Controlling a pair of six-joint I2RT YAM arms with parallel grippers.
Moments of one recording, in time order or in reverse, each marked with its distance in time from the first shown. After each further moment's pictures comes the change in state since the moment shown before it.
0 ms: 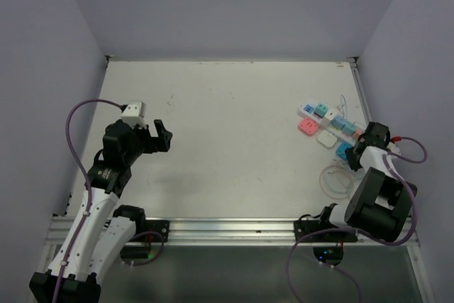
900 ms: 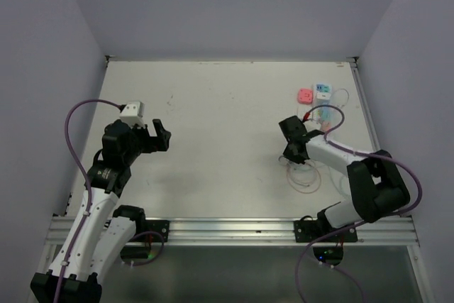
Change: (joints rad) left arm 0.014 0.000 0.000 0.000 -0.005 0.000; right arm 0.828 0.122 0.078 -0.098 0.187 0.013
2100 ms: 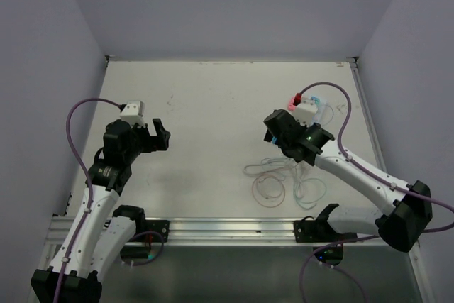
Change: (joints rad) left arm 0.005 0.023 0.000 0.000 -0.017 0.000; right arm 0.451 -0.223 0.332 -0.348 0.329 0.053
